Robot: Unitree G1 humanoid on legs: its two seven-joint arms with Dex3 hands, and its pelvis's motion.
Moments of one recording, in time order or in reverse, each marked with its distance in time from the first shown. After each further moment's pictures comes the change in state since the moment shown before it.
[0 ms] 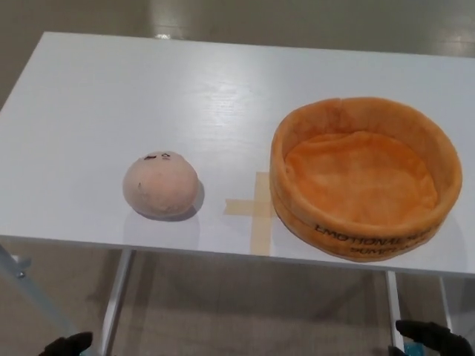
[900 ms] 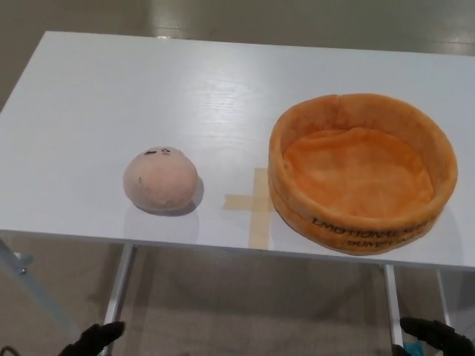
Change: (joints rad) left_arm 0.031 0.085 -0.264 -0.071 0.028 -0.158 -0.253; right_arm 0.000 -0.001 -0.006 0.026 0.002 -0.058 -0.016
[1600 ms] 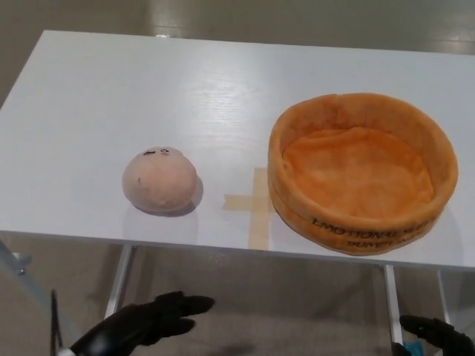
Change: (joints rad) left_arm 0.118 0.126 -0.215 -0.647 -0.092 0.033 -0.357; right_arm -0.005 0.000 0.000 -0.001 -0.002 0.000 0.000
